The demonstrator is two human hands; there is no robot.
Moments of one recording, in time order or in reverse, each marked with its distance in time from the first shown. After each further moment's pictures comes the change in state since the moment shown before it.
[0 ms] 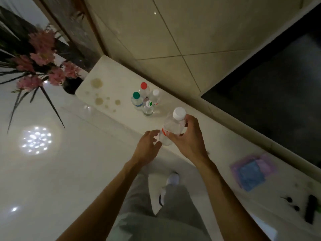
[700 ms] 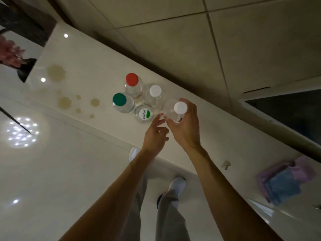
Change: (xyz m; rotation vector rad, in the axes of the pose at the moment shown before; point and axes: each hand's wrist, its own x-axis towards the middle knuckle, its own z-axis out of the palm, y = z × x) left_hand 0.227 -0.071 0.078 -0.588 -0.079 -0.318; right_hand 0.201 0.136 0.152 -0.074 0.135 0.014
